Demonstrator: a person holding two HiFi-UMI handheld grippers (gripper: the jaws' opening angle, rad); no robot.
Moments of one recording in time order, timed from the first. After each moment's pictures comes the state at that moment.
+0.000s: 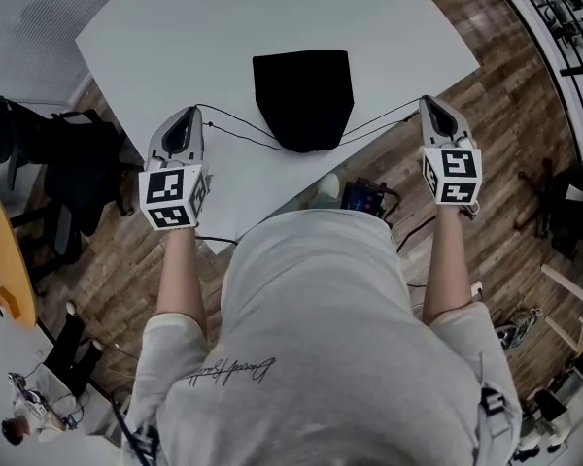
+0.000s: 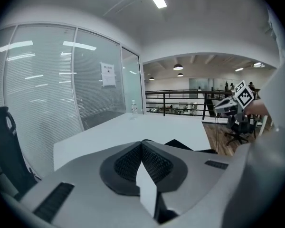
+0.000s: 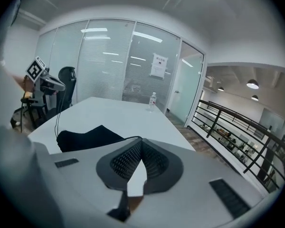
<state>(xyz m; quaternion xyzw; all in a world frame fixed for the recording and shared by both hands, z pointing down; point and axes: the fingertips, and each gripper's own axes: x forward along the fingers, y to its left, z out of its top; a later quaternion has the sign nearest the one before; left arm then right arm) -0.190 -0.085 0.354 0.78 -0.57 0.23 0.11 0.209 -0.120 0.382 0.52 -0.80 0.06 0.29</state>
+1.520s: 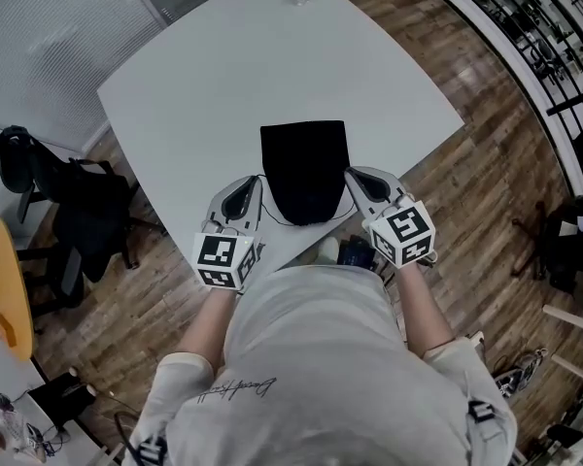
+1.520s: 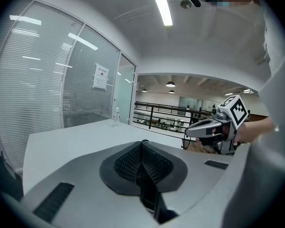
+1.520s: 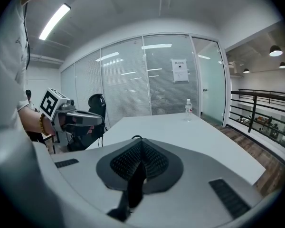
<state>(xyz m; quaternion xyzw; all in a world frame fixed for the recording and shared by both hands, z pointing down) -0.094 -0.065 0.337 0.84 -0.52 0.12 0.14 0.071 -0.081 0.350 0.37 -0.90 0.13 0.17</state>
